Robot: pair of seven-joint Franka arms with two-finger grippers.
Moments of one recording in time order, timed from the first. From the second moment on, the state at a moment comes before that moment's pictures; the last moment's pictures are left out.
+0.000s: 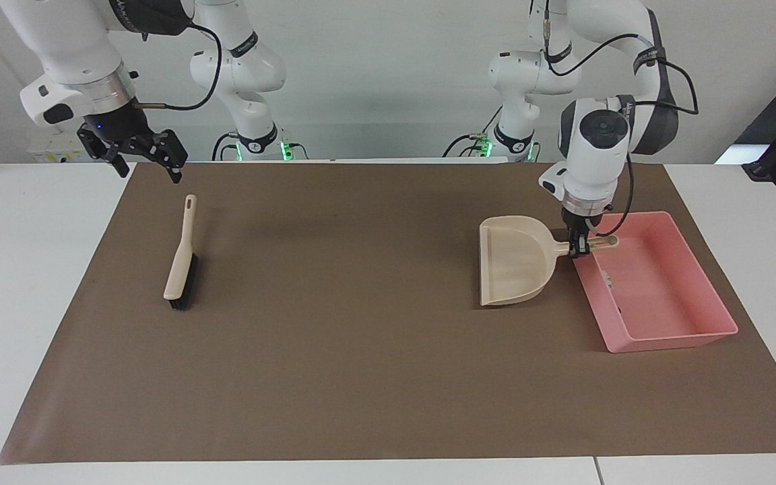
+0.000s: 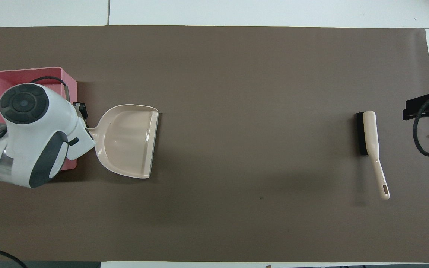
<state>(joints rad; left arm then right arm) -0.26 0.01 -0.01 -2.13 0.26 2.10 1.39 -0.06 -0.06 0.03 -1.60 -0.04 1.52 0.10</state>
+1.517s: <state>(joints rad) -0.17 0.01 0.02 -2.12 0.17 2.20 1.23 -0.05 -0.03 0.03 -1.52 -0.03 1.42 0.10</state>
